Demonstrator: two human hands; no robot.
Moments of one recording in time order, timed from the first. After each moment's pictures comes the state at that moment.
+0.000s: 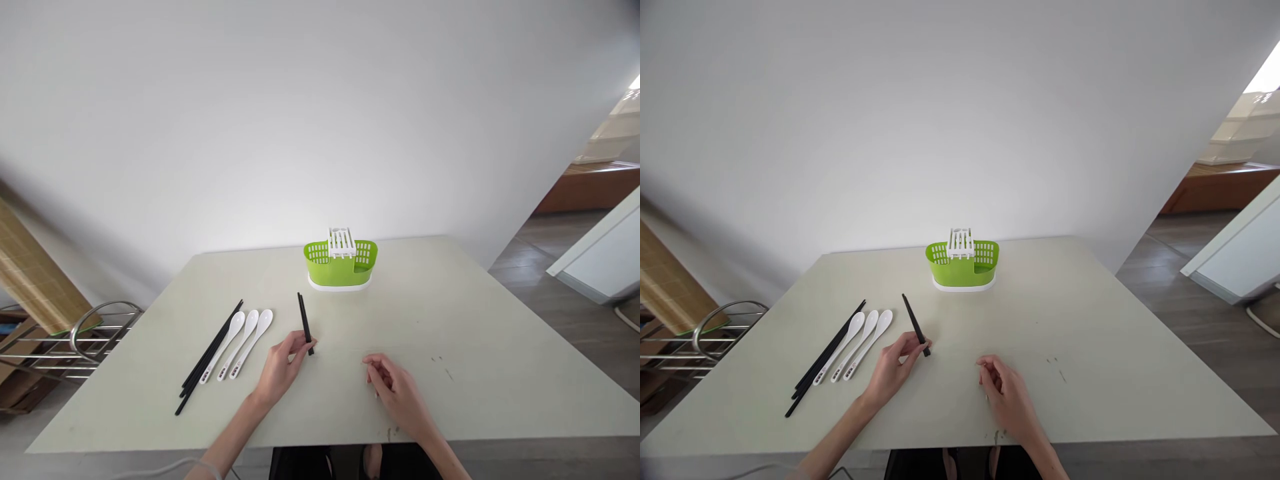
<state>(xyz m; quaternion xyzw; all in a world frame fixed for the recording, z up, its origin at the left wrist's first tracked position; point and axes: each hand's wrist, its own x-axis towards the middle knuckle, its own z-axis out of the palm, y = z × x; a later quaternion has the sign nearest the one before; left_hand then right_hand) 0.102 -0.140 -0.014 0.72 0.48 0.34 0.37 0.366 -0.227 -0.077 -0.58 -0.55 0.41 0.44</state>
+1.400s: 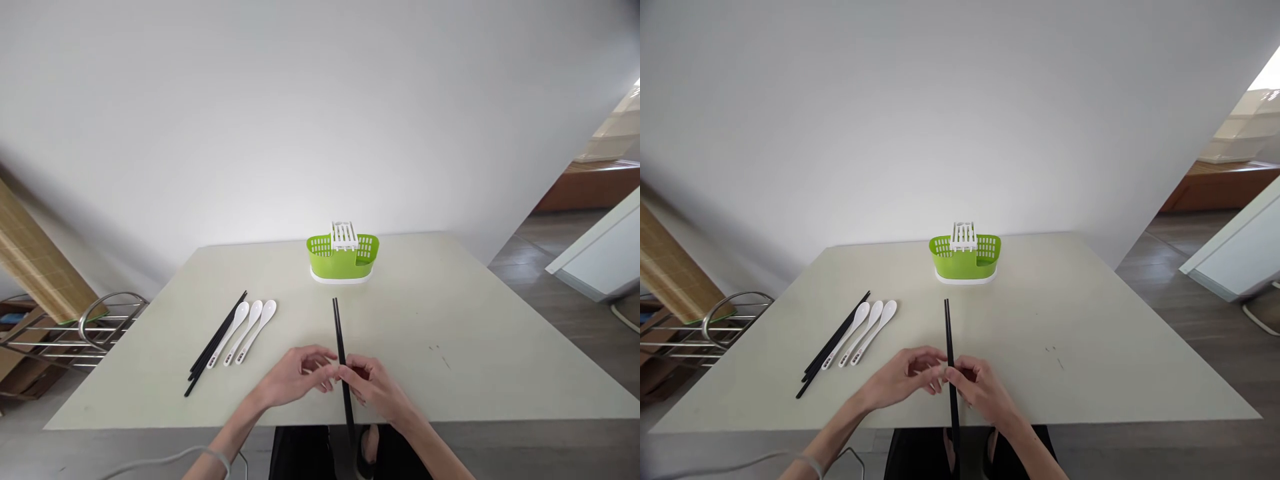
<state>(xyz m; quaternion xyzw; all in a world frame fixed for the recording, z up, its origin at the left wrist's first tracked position) 0.119 -0.177 0.038 0.64 0.40 0.14 0.64 0.325 -0.226 -0.031 -0.43 -0.51 0.61 0.41</state>
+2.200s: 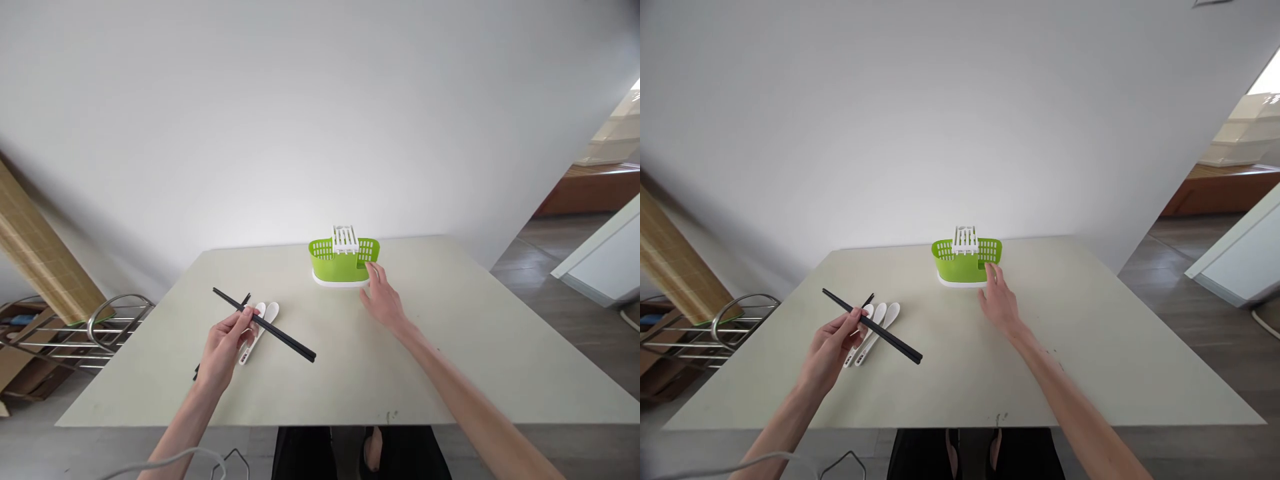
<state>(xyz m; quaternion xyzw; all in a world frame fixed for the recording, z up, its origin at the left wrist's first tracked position) 0.040 -0.151 0.089 0.50 0.55 0.49 0.46 0.389 -0.085 -0.016 -0.68 -0.67 0.05 0.30</state>
